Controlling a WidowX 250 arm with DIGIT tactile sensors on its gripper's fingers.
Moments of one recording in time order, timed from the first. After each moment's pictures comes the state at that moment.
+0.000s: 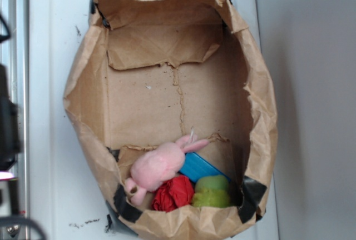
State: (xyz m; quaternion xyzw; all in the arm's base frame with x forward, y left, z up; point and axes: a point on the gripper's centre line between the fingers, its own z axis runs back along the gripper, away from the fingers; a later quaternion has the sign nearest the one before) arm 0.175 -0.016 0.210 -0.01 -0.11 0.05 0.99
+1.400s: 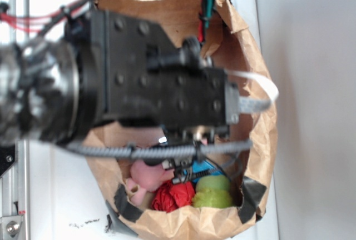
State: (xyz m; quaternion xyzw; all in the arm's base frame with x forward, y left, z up) arm 0.282 0.018 0.085 0.00 -0.05 0.11 0.99
